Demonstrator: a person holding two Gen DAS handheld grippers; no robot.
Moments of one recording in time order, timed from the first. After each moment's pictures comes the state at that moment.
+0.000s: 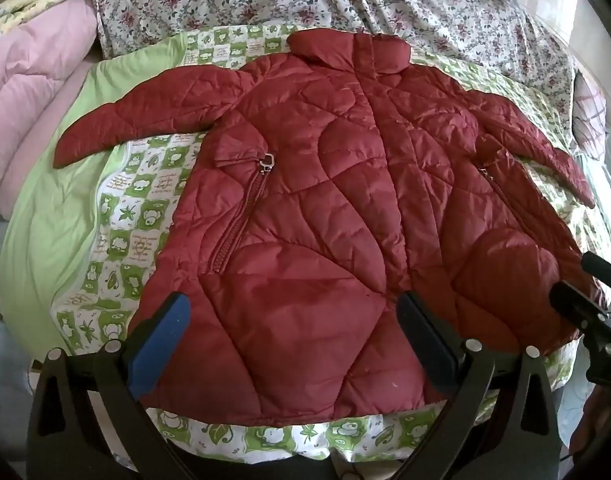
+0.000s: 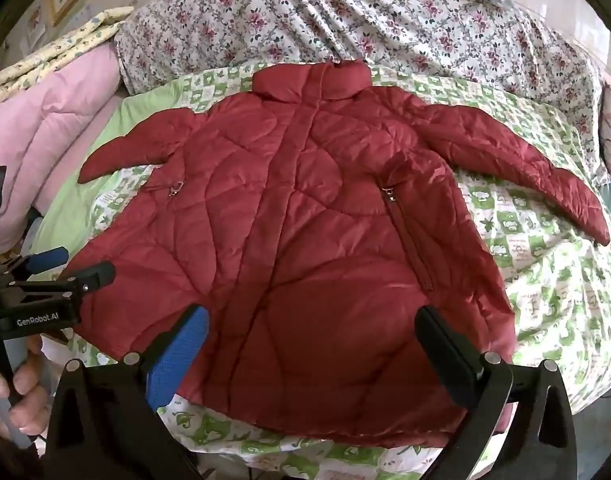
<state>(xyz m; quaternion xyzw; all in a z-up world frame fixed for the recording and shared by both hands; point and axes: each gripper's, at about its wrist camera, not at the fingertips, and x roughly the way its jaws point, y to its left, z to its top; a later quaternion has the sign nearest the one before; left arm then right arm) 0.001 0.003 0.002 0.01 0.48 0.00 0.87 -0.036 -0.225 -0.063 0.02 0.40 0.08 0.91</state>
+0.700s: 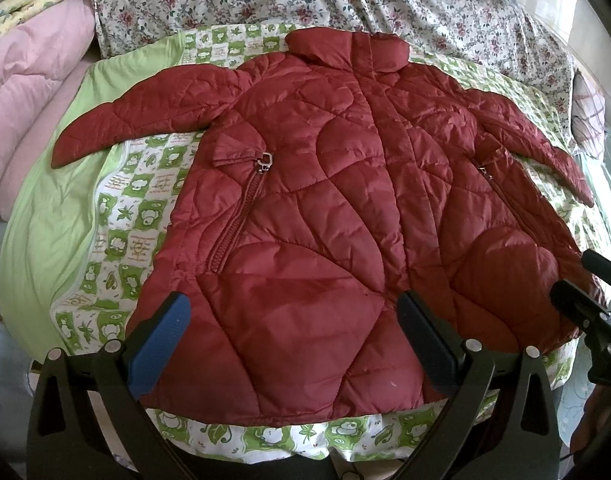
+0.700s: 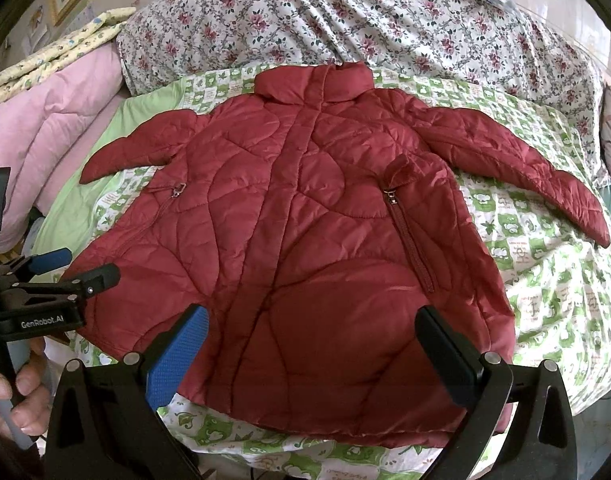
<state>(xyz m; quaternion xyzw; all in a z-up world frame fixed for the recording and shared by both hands) -0.004 -0.003 0.003 0.01 0.49 0.00 0.87 -0.036 -0.223 -0.062 0.02 0.39 0.08 0.92</state>
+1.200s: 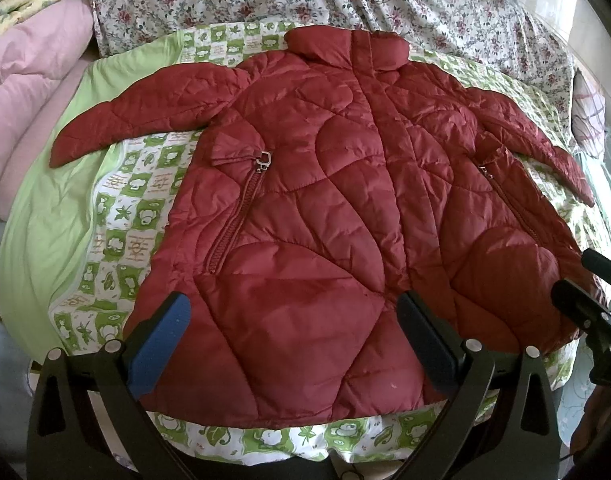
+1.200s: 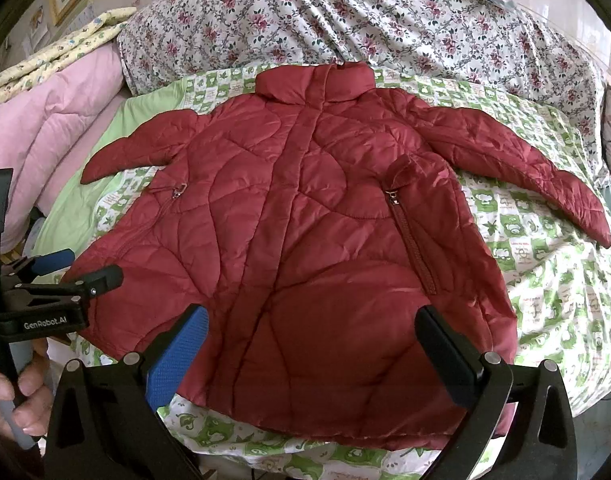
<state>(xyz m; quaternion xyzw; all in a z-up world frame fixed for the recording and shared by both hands) -0.002 -0.007 -0.001 0.01 0.49 0.00 0.87 -0.033 -0.223 -0.062 0.02 0.39 0.08 0.91</state>
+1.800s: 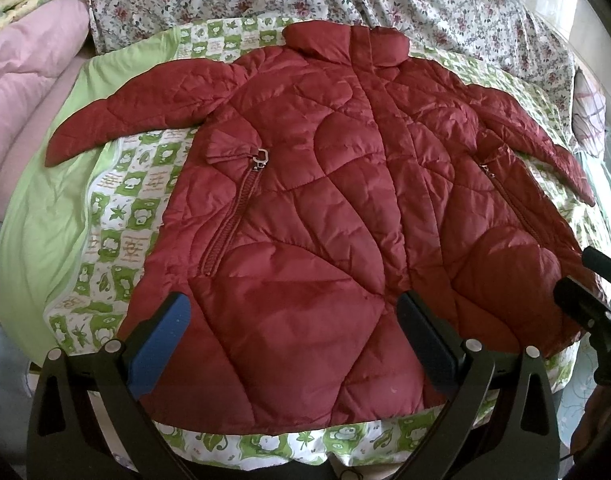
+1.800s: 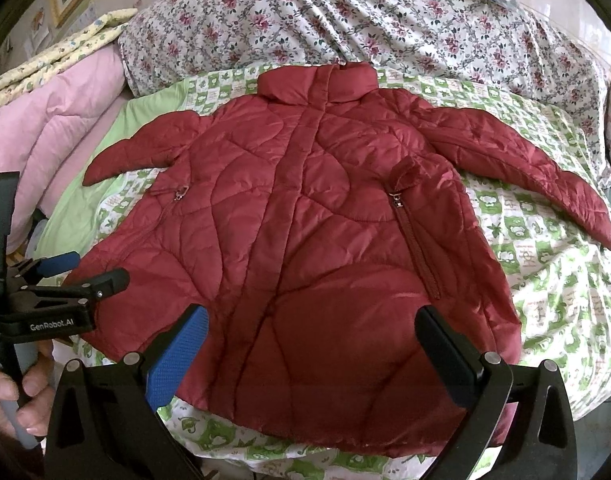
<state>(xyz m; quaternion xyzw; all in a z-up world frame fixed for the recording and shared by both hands) 0.007 -0.007 -0.016 0.07 0.53 0.03 0.85 -0.029 -0.223 -0.062 0.03 0.40 0.09 0.91</state>
